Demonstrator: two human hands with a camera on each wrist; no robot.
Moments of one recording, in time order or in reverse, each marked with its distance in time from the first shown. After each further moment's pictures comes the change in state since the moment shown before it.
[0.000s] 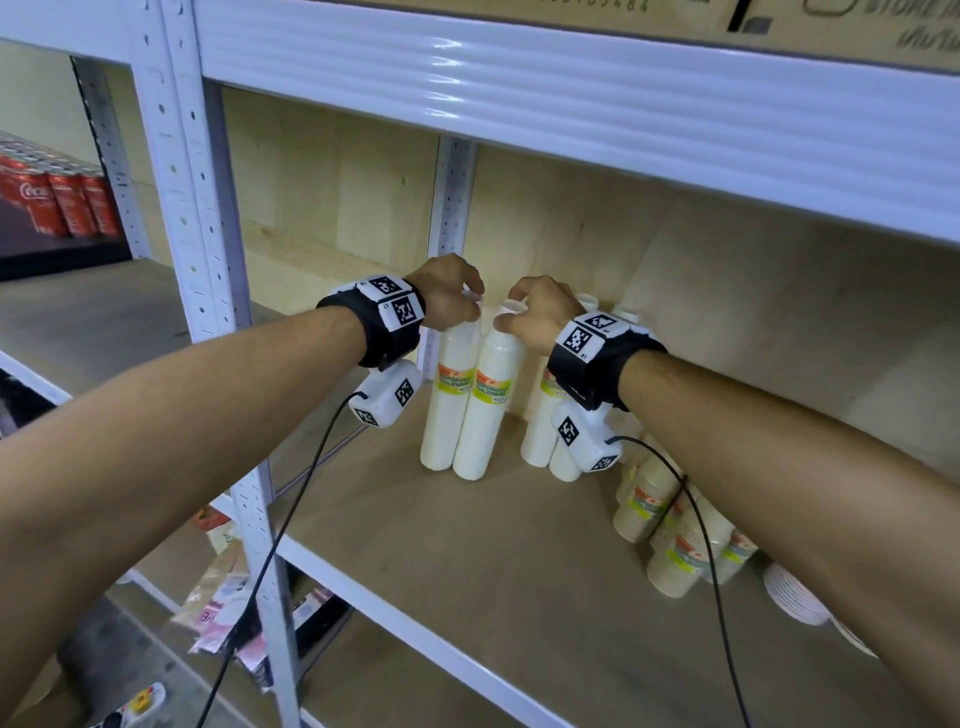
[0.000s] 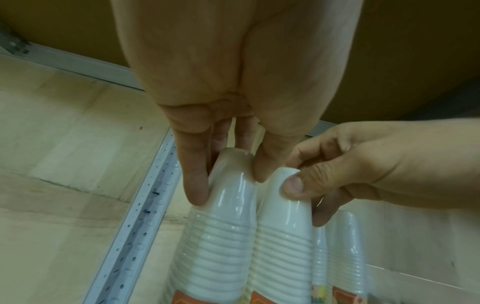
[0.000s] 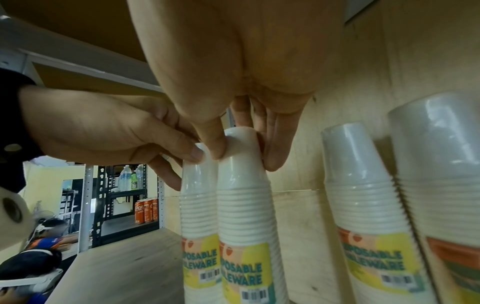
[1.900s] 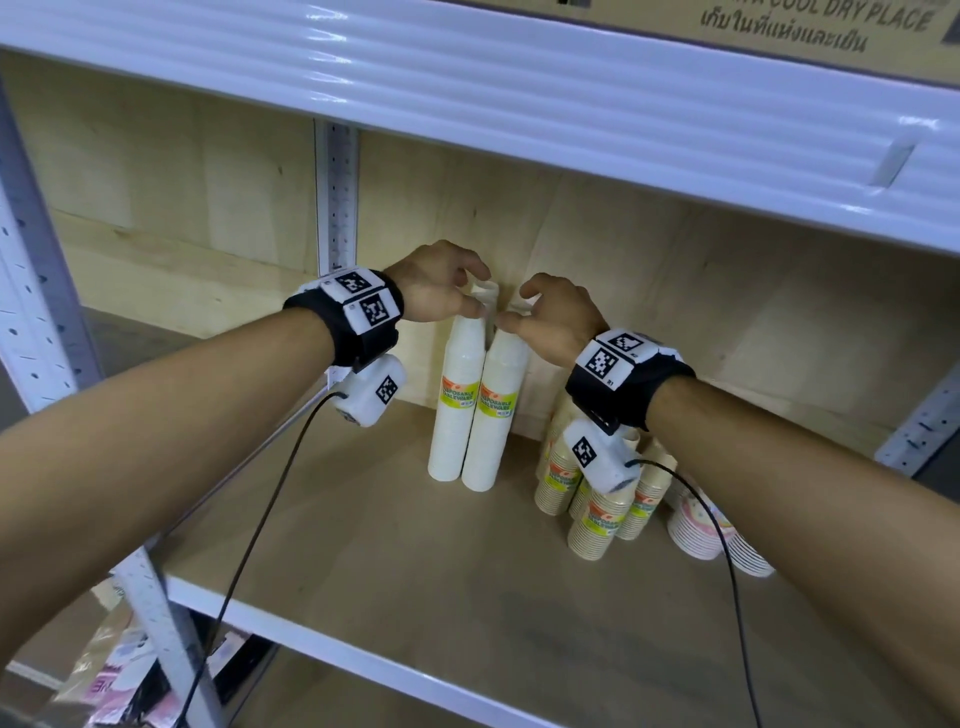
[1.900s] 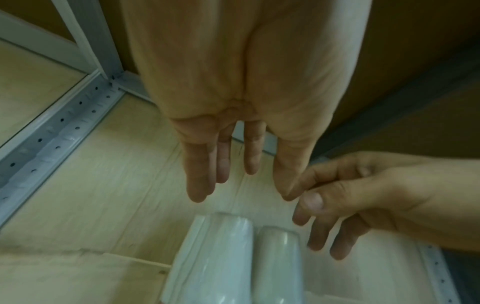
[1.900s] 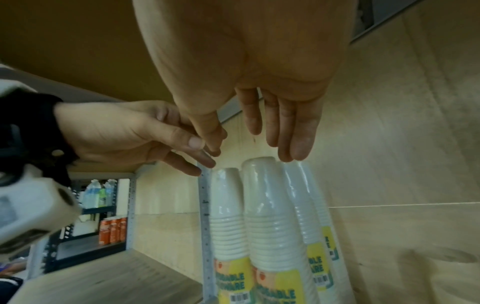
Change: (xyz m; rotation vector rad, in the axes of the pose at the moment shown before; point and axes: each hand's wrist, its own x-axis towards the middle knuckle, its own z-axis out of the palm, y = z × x) left_hand 0.010 0.084 0.033 -0.093 -0.084 0.286; right_hand -0.068 0.069 -0.066 -0.013 0.162 0.167
